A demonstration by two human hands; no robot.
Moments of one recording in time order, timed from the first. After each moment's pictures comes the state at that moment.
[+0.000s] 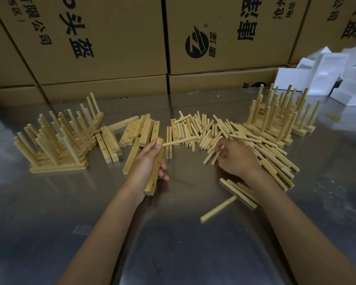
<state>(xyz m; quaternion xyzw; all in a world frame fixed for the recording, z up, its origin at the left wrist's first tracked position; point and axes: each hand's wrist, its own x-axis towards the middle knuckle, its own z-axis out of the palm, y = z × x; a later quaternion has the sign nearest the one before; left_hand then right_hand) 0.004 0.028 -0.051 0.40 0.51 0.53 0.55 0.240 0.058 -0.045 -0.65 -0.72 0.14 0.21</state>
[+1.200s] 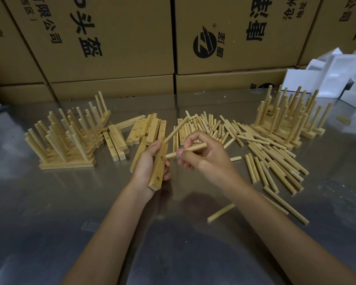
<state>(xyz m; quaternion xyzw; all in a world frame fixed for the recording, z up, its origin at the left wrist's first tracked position) 0.004 0.022 -0.041 0.31 0.46 0.56 0.62 0.162 0.010 -0.020 -0.38 -0.63 0.46 0.49</state>
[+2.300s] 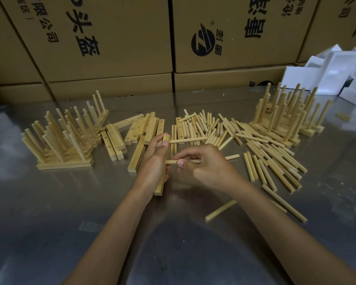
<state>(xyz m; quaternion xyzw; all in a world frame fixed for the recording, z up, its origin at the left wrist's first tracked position) 0.015 0.019 -0.046 0.47 0.55 0.52 0.45 0.171 0.018 -0.029 -0.44 -0.76 0.33 0.35</state>
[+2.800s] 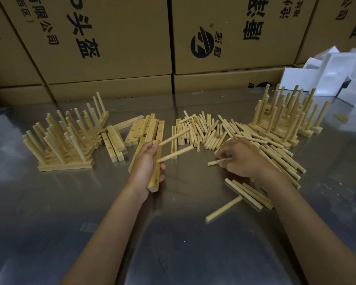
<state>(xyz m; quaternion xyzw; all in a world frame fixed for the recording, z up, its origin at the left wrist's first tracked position) -0.002 0.034 -0.054 0.34 0.53 0.56 0.53 0.247 0.058 -0.036 -0.61 -0.77 0.13 0.15</state>
